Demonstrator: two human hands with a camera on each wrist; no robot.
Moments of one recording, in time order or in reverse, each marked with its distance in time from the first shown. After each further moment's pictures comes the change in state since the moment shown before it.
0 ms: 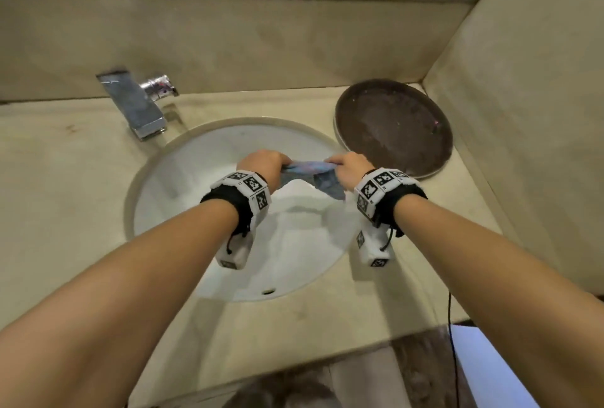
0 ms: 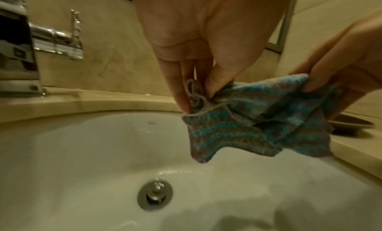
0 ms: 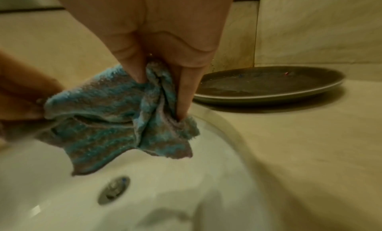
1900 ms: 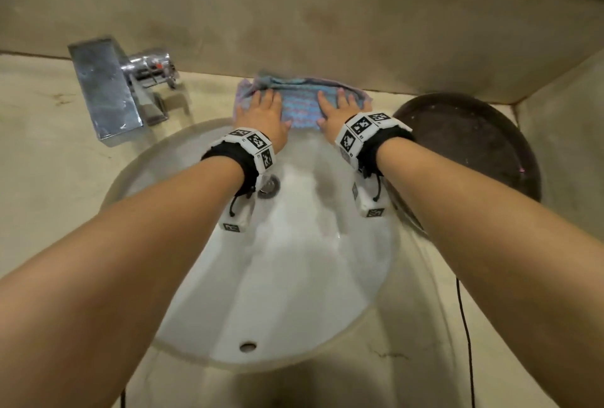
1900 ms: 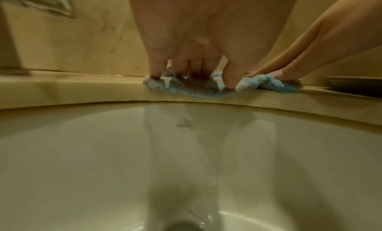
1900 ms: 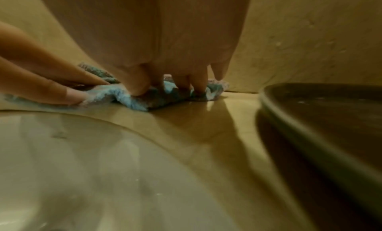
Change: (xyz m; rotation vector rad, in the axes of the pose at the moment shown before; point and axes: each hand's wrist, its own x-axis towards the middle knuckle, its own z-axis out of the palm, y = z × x) left_hand 0.138 -0.066 -0.004 -0.003 0.140 -0.334; right_hand 0.203 -0.048 -0.001 -0.749 -0.118 -0.159
